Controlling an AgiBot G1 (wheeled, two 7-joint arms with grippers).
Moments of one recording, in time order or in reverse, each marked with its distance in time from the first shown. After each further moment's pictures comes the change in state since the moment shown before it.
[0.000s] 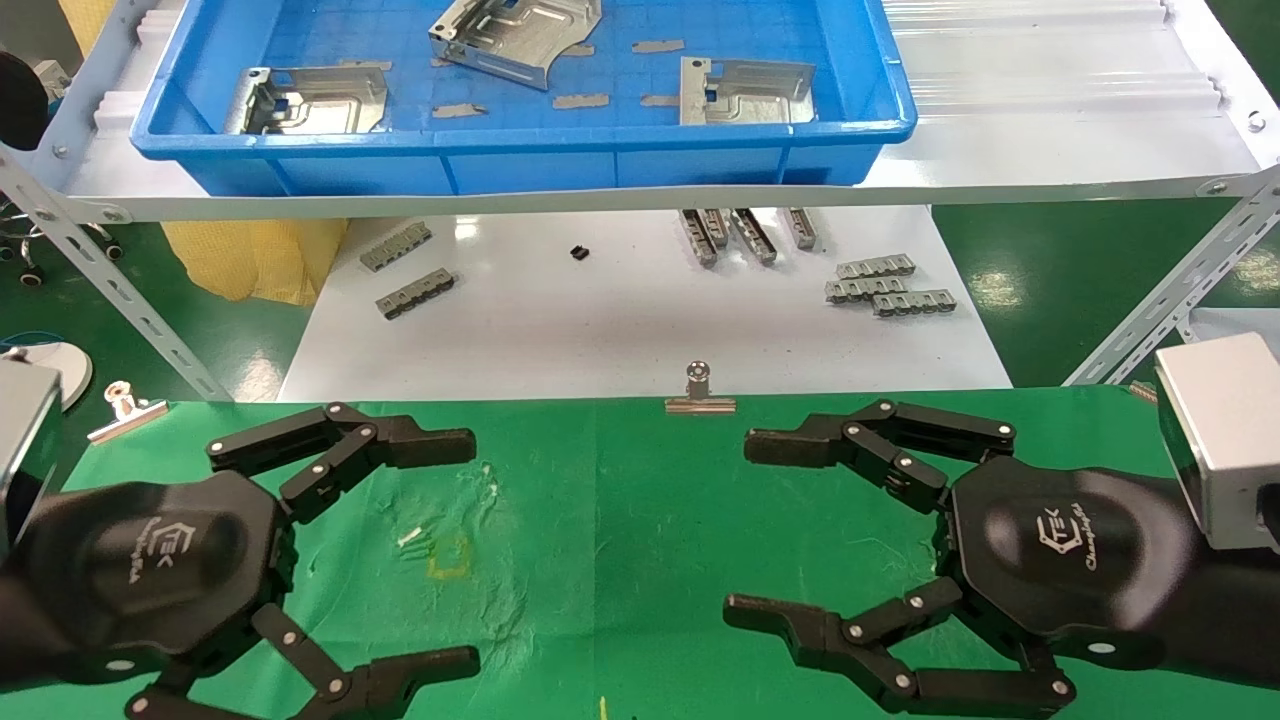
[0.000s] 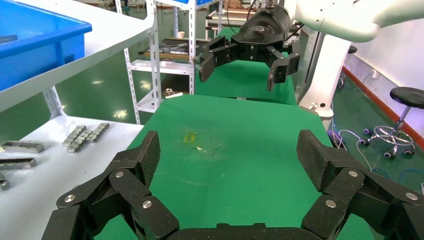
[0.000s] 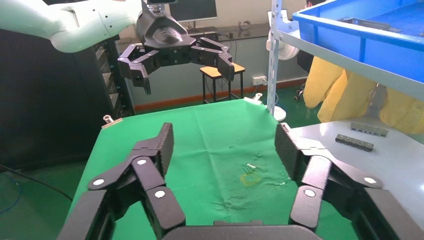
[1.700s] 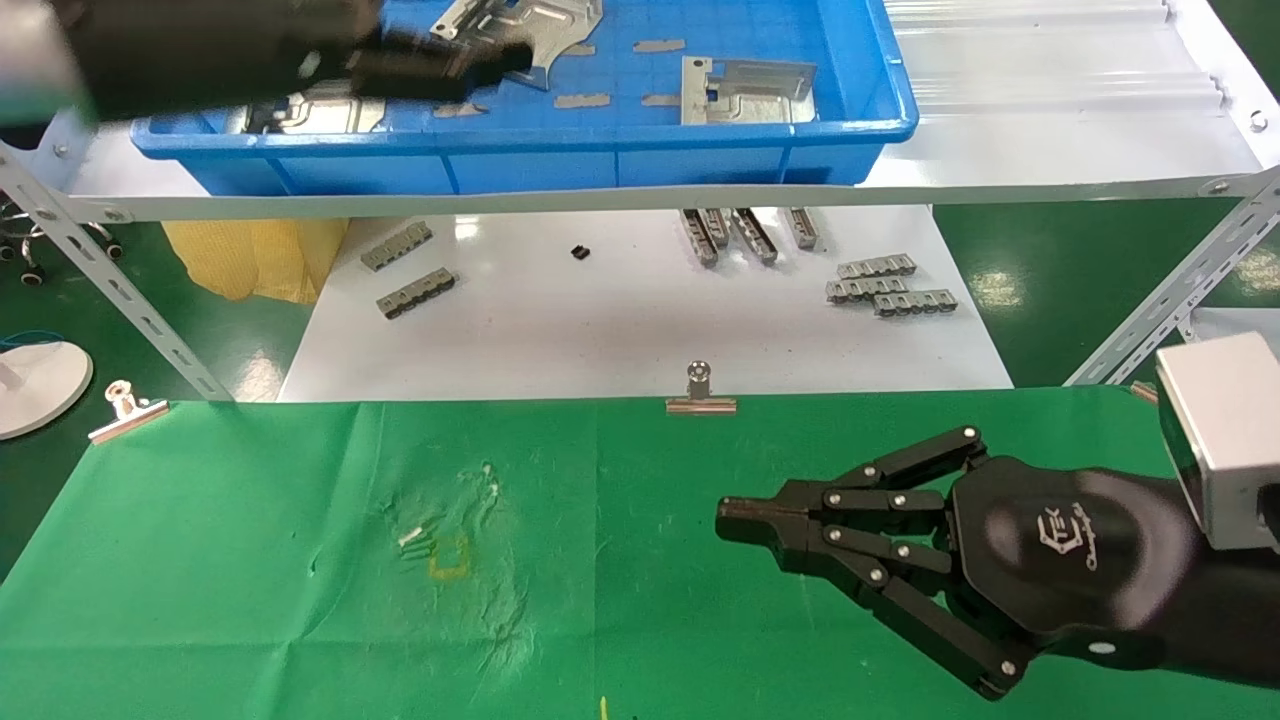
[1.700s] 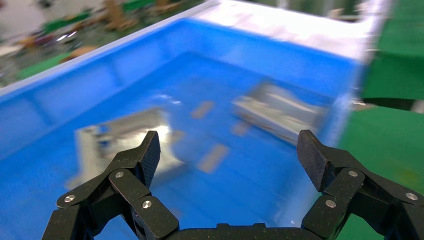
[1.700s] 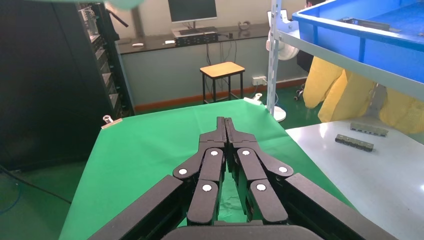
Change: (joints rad) left arm -0.761 0.416 0.214 0.682 0.529 -0.369 -0.069; right arm 0.000 0.000 0.000 0.000 0.000 0.000 0.000
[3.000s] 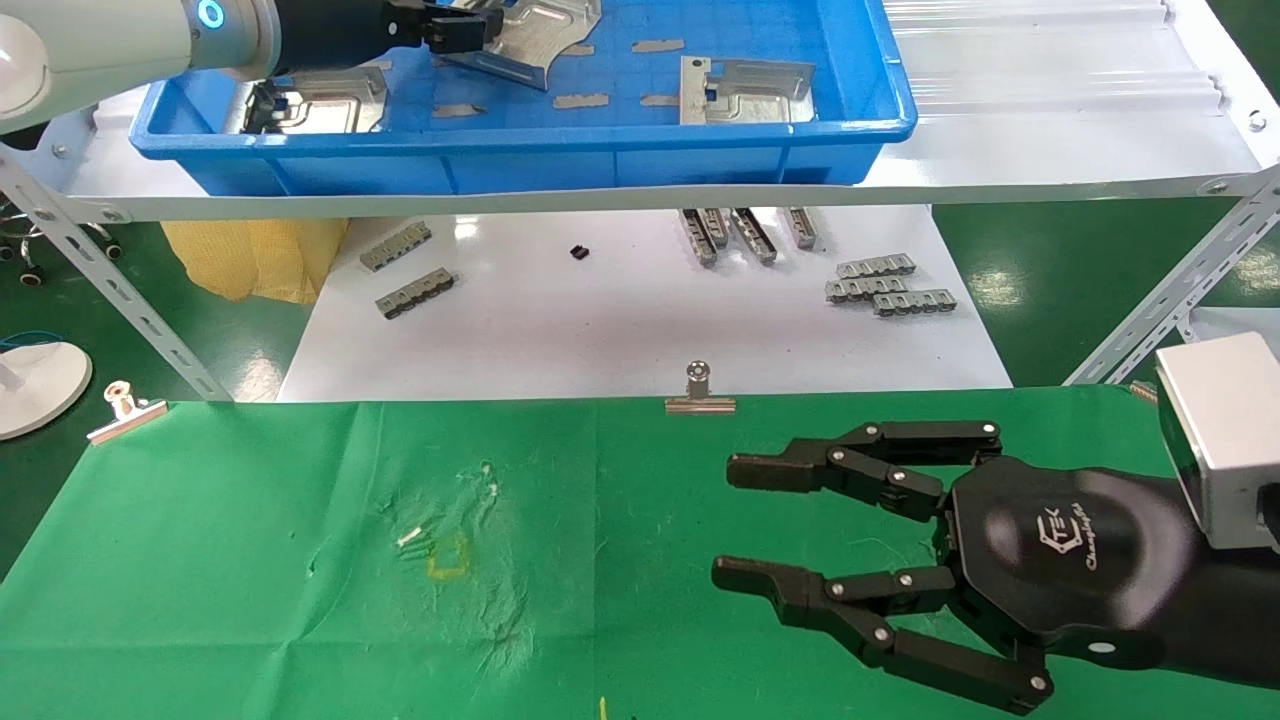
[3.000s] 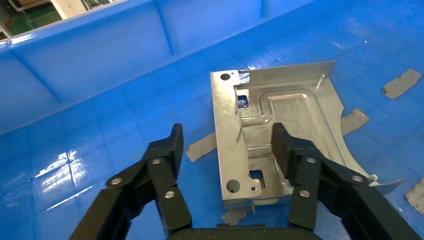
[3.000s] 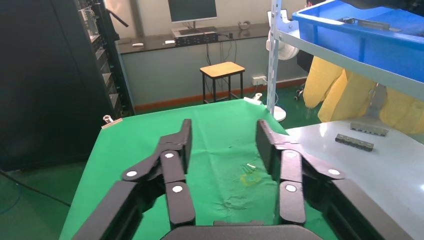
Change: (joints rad) left arm -0.225 0.319 0.133 0.520 0.234 -0.443 -0.034; right arm 0.000 0.000 0.000 0.000 0.000 0.000 0.000
